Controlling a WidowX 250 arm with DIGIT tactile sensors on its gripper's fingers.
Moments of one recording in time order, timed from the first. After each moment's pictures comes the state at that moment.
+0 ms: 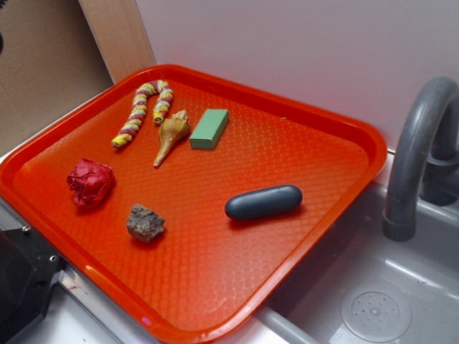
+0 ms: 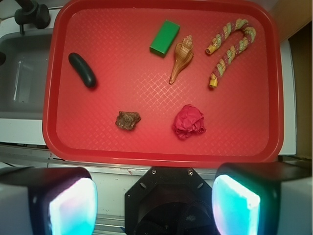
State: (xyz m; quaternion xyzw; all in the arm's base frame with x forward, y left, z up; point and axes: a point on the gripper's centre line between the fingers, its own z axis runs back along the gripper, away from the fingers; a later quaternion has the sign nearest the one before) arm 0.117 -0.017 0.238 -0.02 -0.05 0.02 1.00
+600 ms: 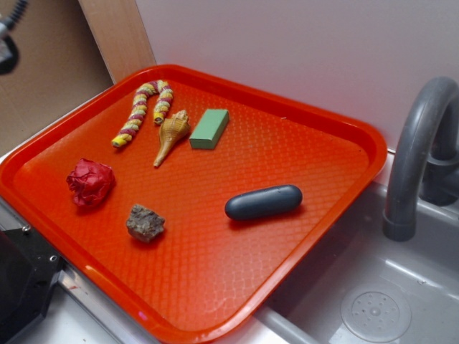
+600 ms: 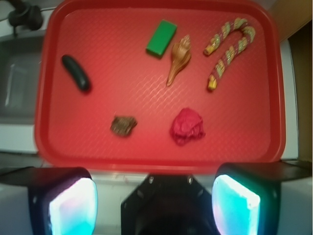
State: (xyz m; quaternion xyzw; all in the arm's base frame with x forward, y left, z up) arm 0.133 -0.012 0.218 0.00 -0.07 0.04 1.00
